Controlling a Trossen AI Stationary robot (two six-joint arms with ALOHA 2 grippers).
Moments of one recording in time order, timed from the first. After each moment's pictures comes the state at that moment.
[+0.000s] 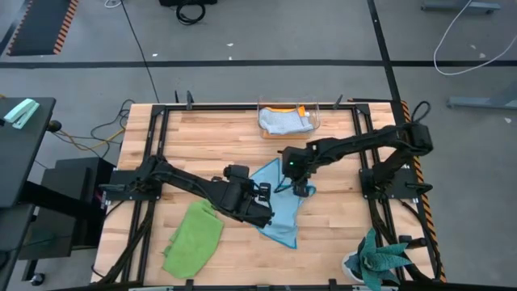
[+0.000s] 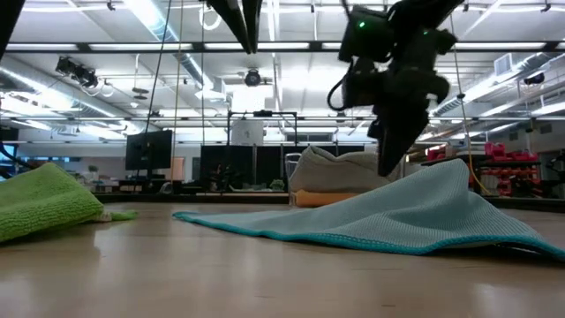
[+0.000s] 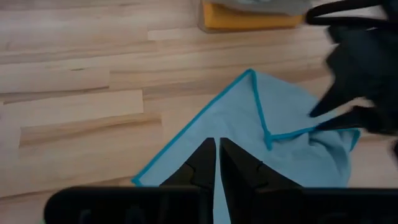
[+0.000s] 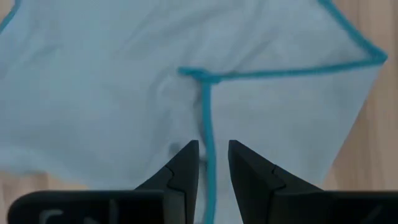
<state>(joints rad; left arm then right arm) -0.37 2.09 2.09 -1.57 -0.73 -1.83 -0.06 1.59 0.98 -0.63 -0.12 0.10</state>
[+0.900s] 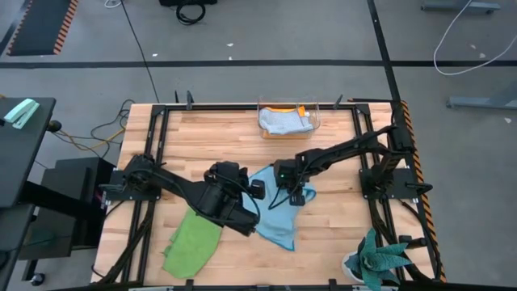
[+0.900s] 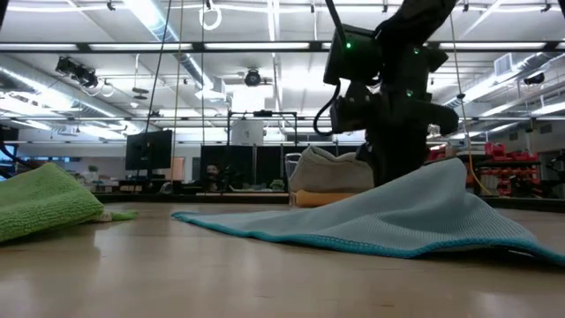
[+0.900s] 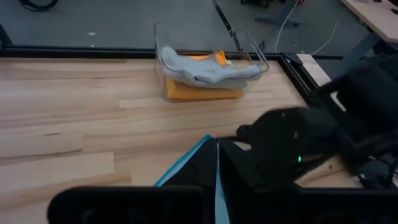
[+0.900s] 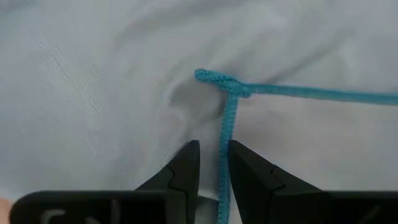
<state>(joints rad) -0.44 1.98 2.09 -1.57 -1.03 -1.84 0.01 1.76 1.02 -0.58 -0.12 0.04</state>
